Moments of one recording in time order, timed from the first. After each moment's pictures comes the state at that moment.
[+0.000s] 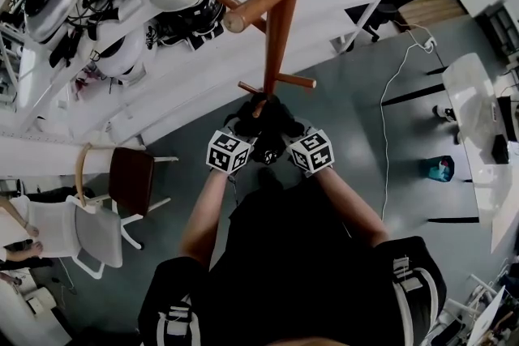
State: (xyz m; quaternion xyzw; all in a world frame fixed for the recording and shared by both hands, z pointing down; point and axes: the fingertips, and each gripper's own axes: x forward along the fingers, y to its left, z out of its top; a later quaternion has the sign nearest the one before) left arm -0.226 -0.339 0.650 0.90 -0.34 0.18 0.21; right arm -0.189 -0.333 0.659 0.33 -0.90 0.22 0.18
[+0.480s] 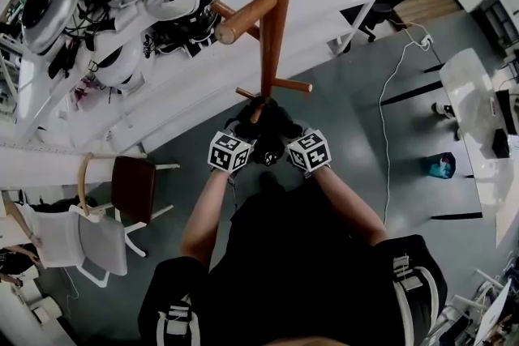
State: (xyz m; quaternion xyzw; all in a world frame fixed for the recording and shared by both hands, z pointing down) left arm -0.225 -0.348 0.672 0.90 -0.32 0.20 0.23; right arm -0.188 -0.342 0.678 0.34 -0.89 0.24 0.20
